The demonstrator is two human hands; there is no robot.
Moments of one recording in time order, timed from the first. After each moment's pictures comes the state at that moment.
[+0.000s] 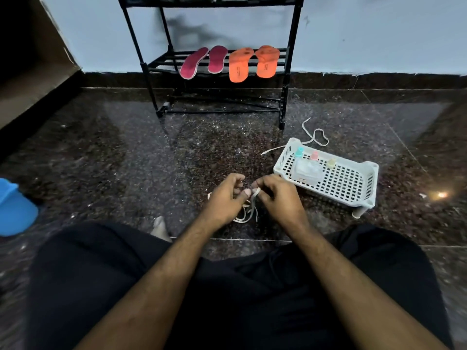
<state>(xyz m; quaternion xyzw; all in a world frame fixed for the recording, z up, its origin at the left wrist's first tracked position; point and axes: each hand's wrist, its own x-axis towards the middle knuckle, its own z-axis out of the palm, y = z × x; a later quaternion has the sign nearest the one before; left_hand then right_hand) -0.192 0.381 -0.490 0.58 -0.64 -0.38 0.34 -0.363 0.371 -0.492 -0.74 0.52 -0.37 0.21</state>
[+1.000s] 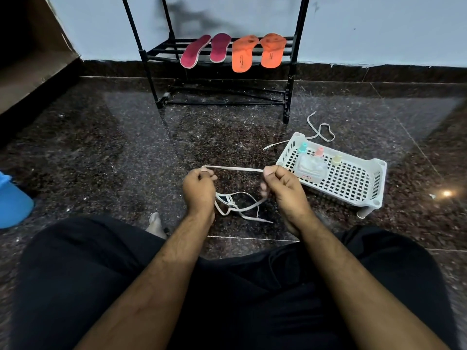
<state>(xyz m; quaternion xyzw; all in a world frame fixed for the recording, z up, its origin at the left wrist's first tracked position) -0.181 0.353 -0.505 0.69 -0.28 -0.33 0.57 -0.360 0.372 -0.480 -0.50 0.41 -0.51 0.57</state>
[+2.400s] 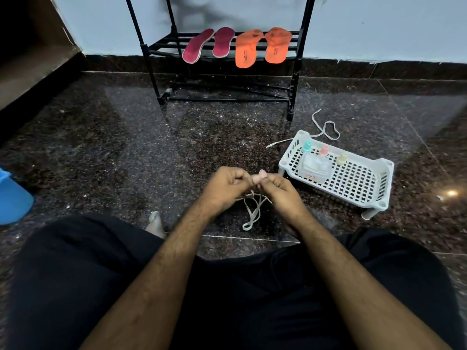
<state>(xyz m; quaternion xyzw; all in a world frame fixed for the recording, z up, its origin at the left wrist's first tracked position) -0.190 0.361 -0.475 0.55 -0.61 -0.45 0.36 -0.355 0.359 -0.504 -0.54 0.49 -0.42 0.55</state>
